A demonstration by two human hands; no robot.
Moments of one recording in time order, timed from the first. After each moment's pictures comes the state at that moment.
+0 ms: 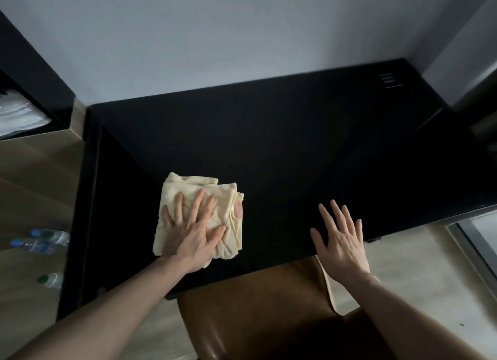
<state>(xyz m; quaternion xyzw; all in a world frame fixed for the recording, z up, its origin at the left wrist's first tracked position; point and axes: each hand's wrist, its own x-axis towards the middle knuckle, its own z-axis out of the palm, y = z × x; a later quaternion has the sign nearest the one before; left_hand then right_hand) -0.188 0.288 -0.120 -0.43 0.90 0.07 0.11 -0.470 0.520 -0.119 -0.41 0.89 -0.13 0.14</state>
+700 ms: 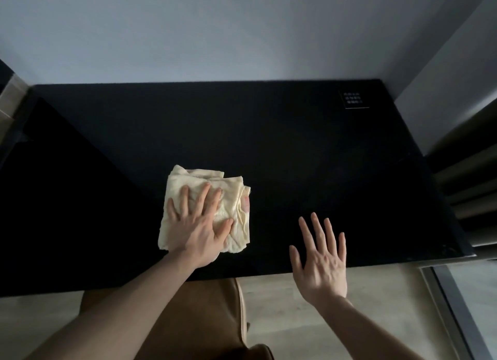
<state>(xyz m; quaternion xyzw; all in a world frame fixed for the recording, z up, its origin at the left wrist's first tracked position) -0.447 0.403 -0.112 -0.50 0.86 0.05 0.08 -0.678 0.599 -0.145 -0.50 0.86 -0.08 0.07</state>
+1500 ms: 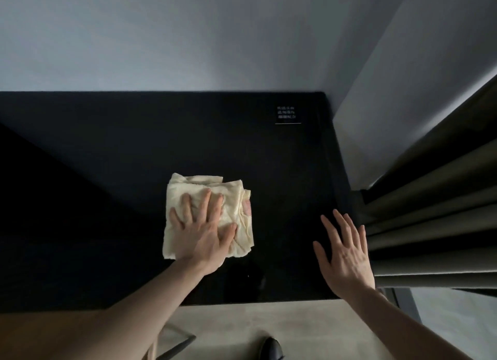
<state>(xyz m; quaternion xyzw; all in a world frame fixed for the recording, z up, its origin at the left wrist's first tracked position) -0.713 0.473 -0.107 -0.54 0.83 0.09 0.08 -1.000 0.650 -0.124 -0.52 0.84 -0.10 0.11</state>
